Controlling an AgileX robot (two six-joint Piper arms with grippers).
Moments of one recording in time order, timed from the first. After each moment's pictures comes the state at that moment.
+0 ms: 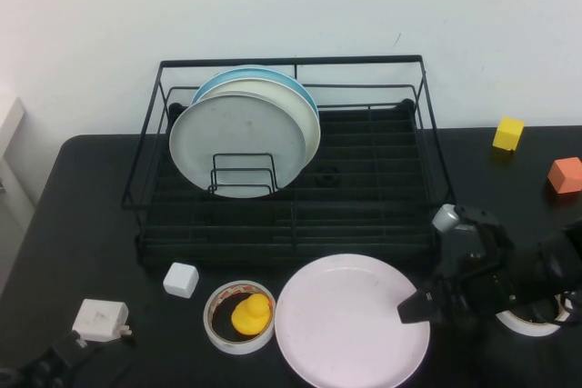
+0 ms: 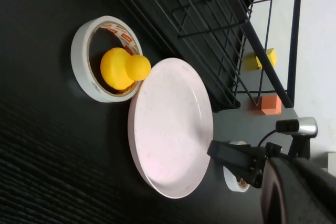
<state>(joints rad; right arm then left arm) 0.17 2.15 -0.95 1.39 0.73 -1.39 -0.37 0.61 -0.26 -0.74 0.29 -0.44</state>
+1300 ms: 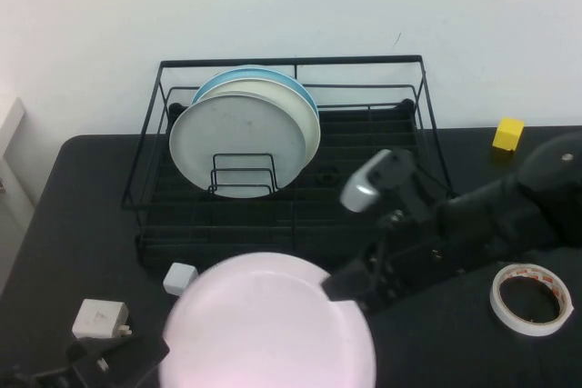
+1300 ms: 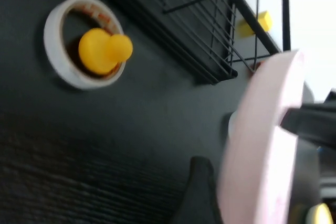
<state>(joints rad) 0.48 1.76 -1.02 1.17 0.74 -1.26 -0.37 0.62 -0.26 -0.91 0.33 -0.16</state>
